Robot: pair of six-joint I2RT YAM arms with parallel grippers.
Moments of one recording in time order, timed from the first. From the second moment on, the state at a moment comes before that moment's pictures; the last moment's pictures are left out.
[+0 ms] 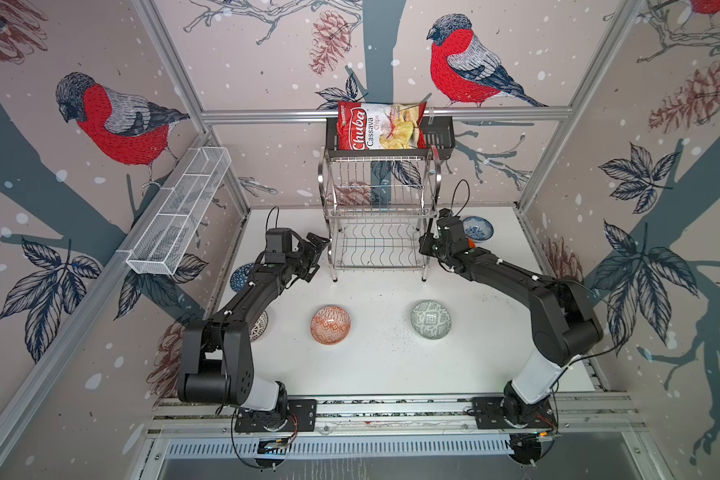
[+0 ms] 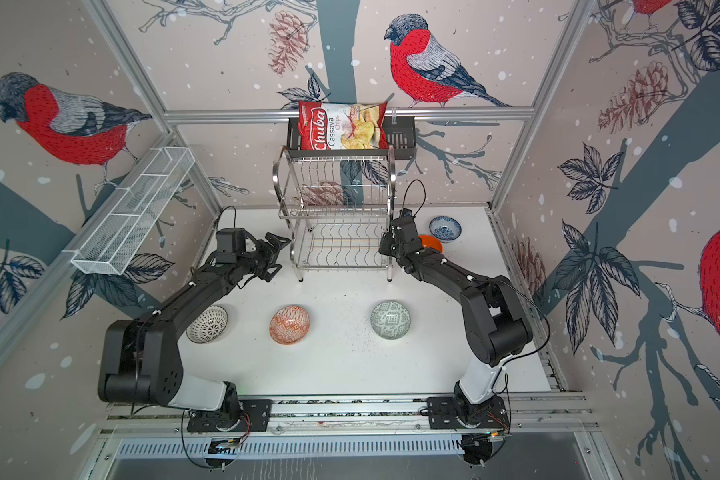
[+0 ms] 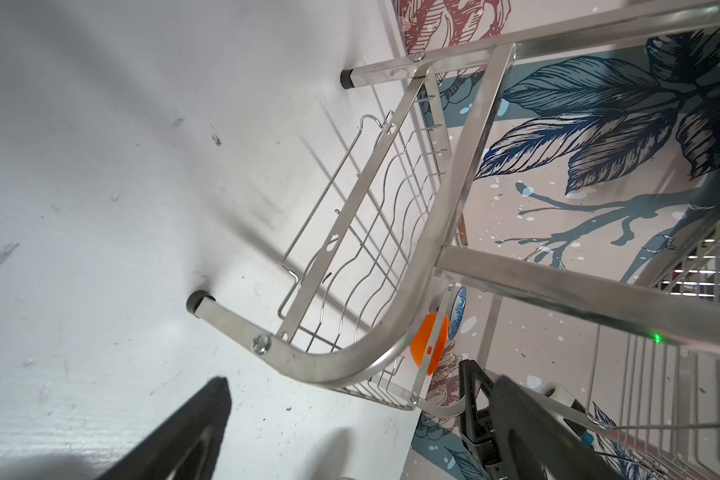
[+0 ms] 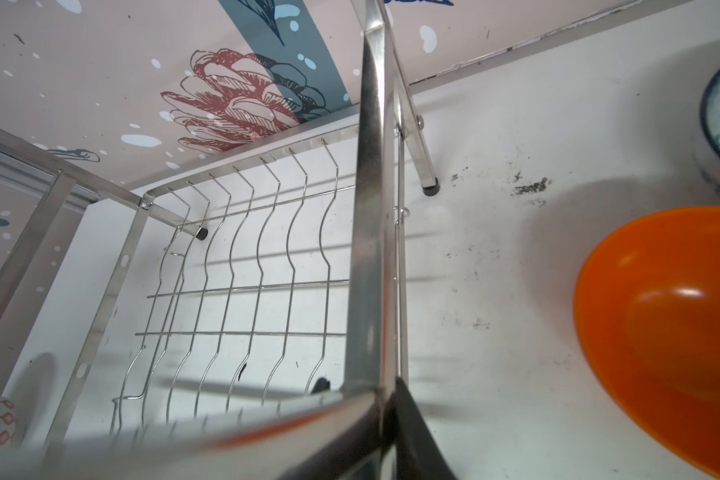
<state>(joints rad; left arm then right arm) -0.06 1.46 0.93 -0.14 0.47 -1.13 0.48 1.74 1.16 -0.01 0.02 0.49</state>
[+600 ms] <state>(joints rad) -0.02 1.39 0.93 -0.28 0.41 -1.02 0.53 1.81 1.24 -0.05 0.02 0.40</state>
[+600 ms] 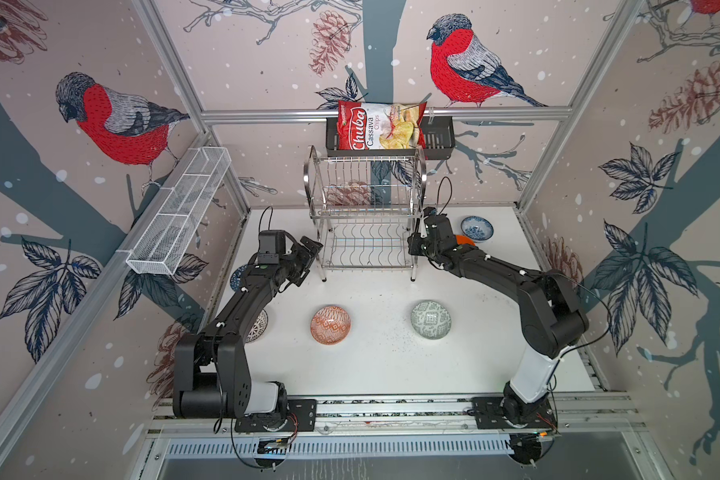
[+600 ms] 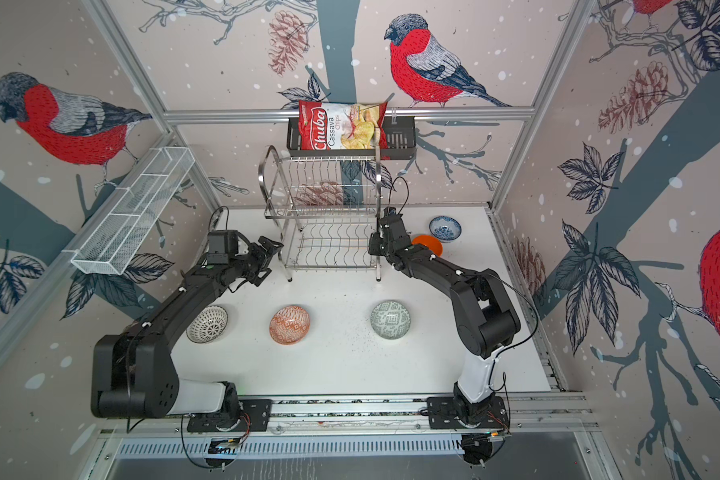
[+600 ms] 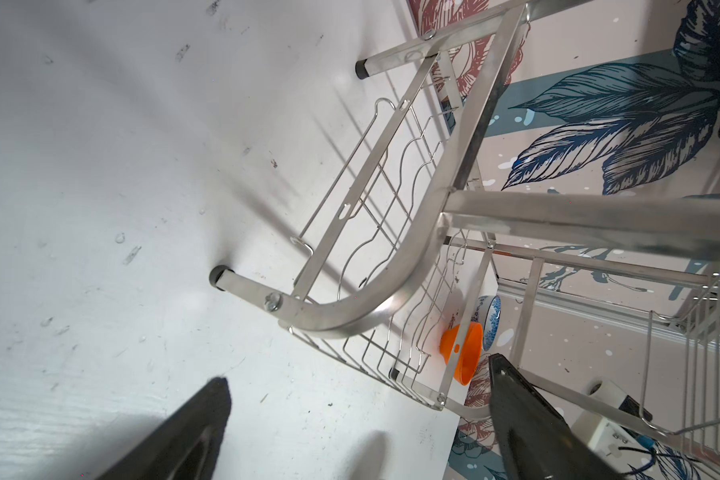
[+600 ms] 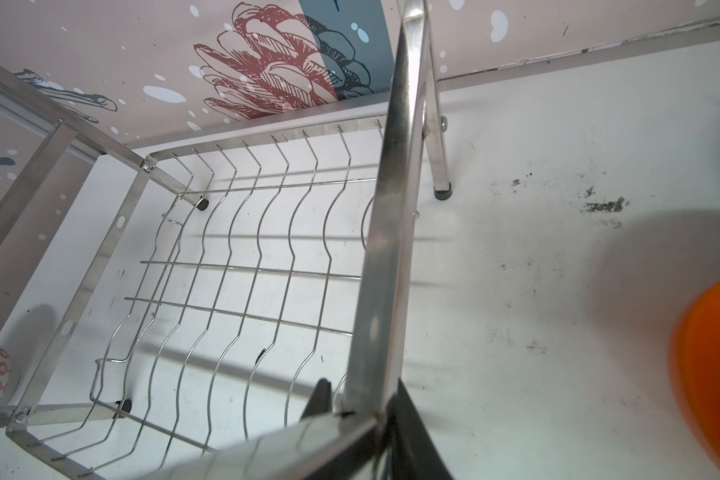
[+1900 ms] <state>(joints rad) -0.09 1.31 0.95 -0.36 0.34 -0.97 0.51 1.66 1.14 -0.13 0.15 0.47</state>
